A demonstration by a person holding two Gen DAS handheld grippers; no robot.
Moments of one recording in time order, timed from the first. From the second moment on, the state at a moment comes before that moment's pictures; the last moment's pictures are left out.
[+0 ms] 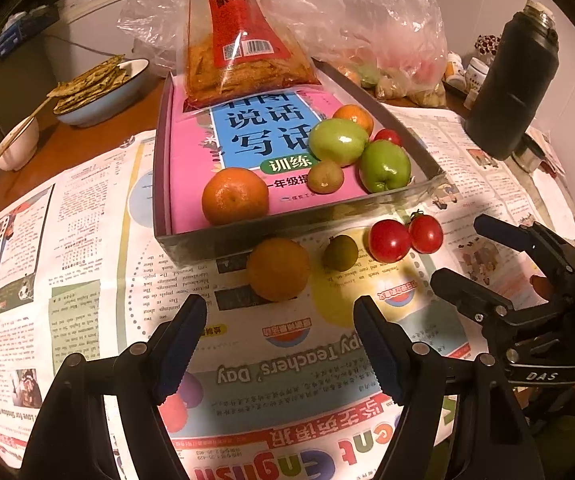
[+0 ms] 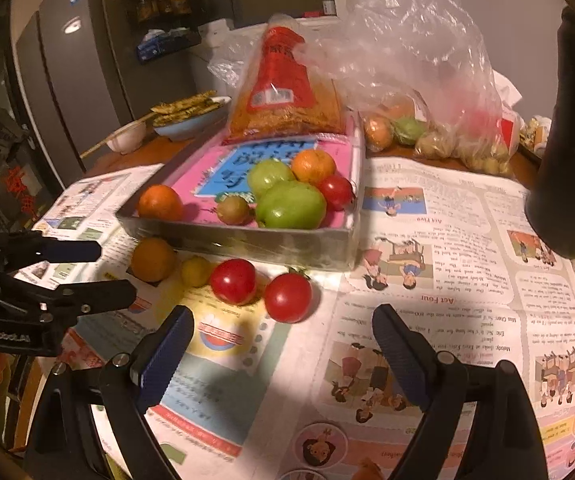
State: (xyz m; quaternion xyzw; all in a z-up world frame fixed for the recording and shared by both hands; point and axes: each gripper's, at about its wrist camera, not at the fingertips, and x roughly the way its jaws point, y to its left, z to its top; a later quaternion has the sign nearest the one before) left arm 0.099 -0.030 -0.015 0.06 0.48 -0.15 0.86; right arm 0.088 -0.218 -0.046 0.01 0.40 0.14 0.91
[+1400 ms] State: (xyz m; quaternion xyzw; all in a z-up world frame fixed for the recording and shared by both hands) left arm 0.120 -0.033 -0.023 0.03 0.48 -0.17 0.86; right arm 0.099 -0.231 -0.040 0.02 0.37 0.13 0.92
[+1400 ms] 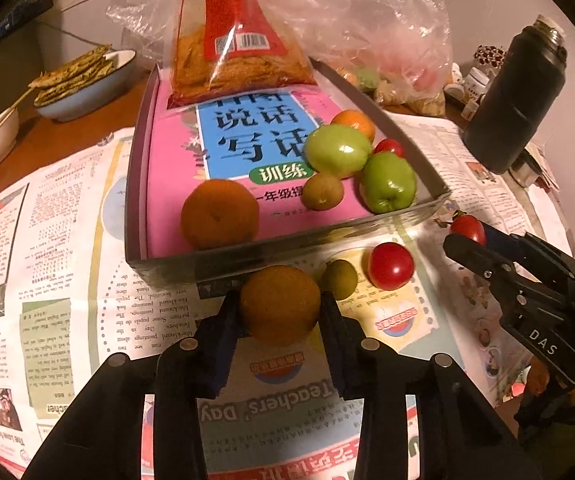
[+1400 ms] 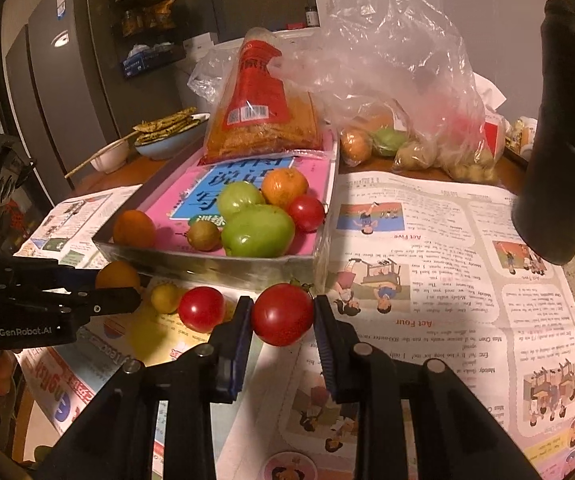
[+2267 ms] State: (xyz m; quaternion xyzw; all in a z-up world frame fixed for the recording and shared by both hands) left arm 0.123 -0.058 0.021 0.04 0.45 -0.20 0.87; right arm 0.093 -0.237 -0.007 0.04 0.33 0.14 0.93
